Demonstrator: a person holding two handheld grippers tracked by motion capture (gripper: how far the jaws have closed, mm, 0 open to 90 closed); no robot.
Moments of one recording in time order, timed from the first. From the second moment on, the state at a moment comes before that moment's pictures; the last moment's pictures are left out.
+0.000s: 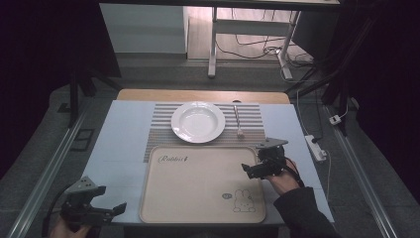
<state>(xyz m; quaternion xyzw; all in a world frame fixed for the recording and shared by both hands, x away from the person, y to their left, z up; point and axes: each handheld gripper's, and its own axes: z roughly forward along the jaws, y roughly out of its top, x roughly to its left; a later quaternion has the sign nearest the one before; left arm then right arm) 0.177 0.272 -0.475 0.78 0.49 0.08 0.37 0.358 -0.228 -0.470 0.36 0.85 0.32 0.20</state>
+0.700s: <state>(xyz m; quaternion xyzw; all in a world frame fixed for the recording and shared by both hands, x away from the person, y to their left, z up) 0.178 0.272 -0.475 0.78 0.49 0.08 0.37 0.422 -0.207 -0.482 0.36 0.86 0.28 0.23</state>
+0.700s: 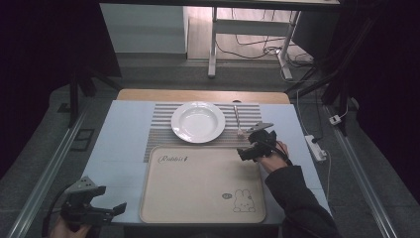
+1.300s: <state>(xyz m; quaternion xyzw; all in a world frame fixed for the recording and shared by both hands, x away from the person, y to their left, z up) 0.178 0.272 -0.475 0.79 0.49 0.08 0.37 0.468 -0.193 -0.503 0.37 0.86 0.22 0.26</state>
